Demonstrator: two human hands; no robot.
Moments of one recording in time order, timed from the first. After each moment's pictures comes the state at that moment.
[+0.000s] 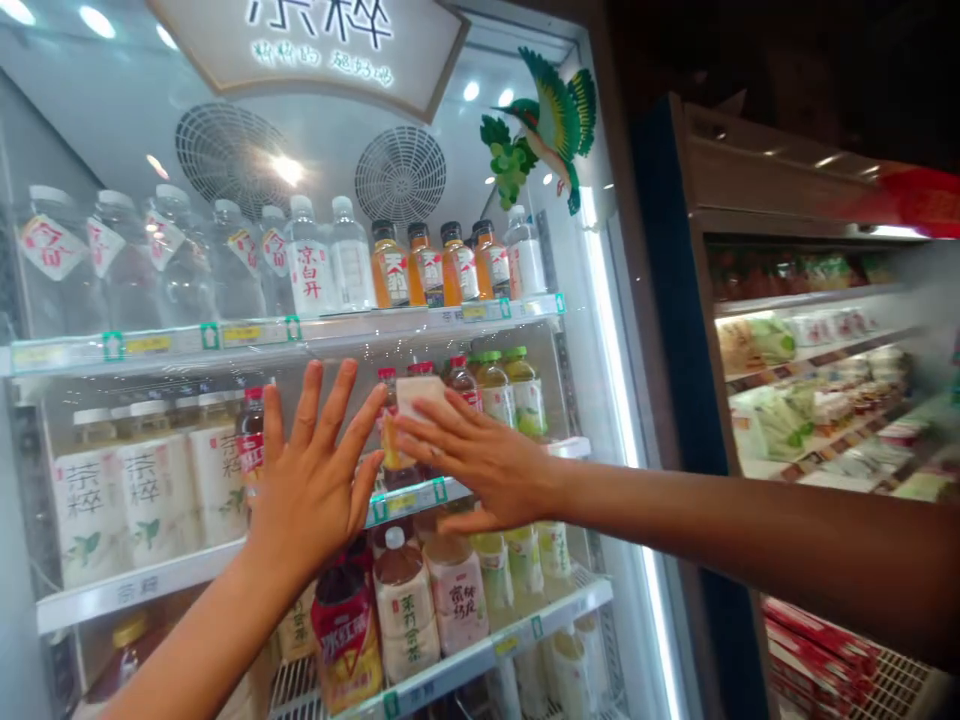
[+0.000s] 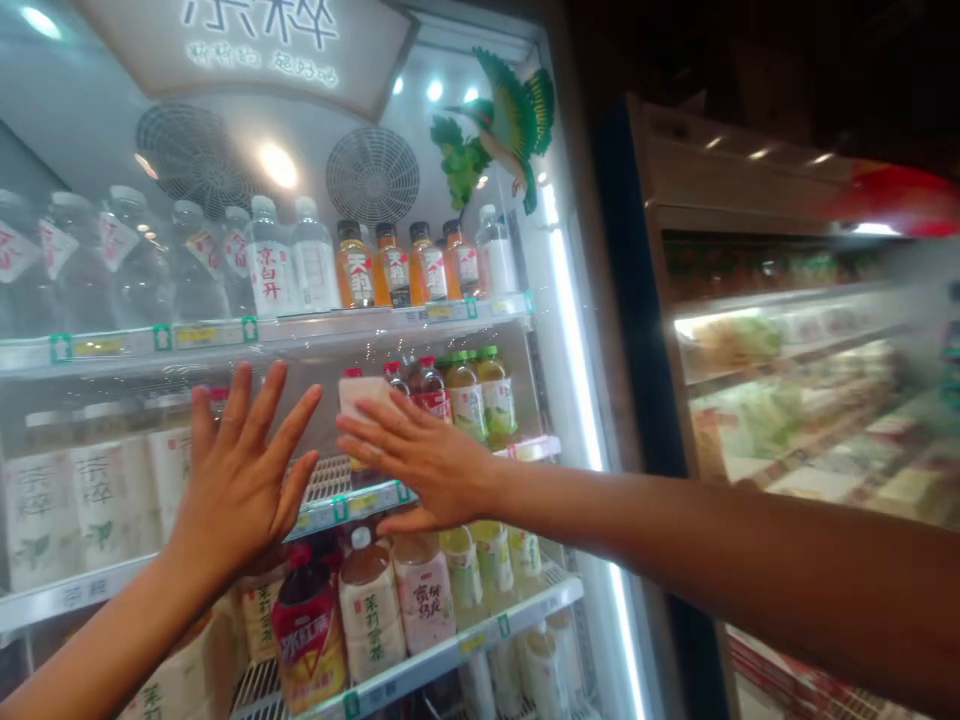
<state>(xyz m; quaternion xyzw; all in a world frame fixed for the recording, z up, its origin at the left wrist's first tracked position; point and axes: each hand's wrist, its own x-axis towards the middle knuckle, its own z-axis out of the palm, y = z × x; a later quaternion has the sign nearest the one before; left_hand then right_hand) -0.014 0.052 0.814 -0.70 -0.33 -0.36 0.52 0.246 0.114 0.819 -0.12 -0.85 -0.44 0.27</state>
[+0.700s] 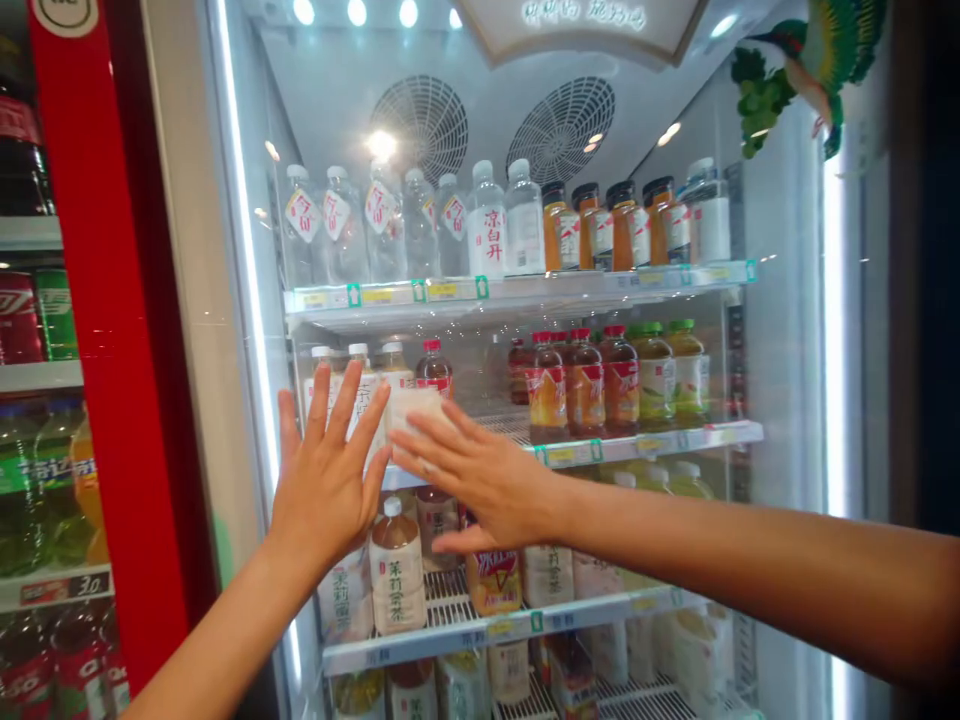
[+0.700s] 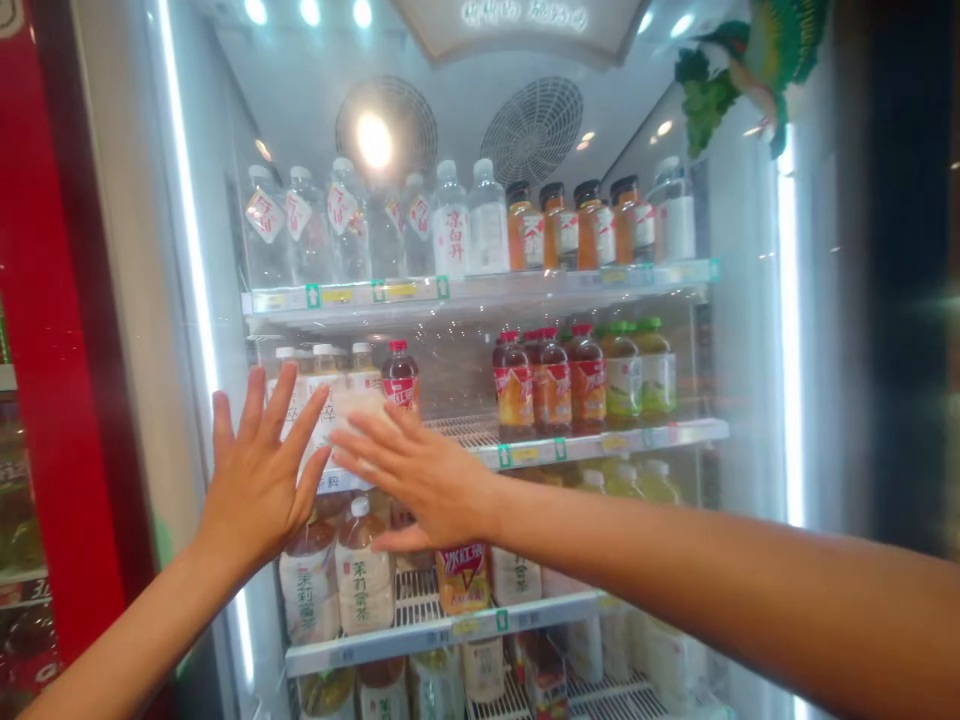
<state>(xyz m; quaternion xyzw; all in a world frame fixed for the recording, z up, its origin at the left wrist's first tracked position) -0.226 -0.017 0.779 -0.66 -0.43 -0.34 0.52 0.007 0.066 0.796 -0.04 -0.84 -0.45 0.28</state>
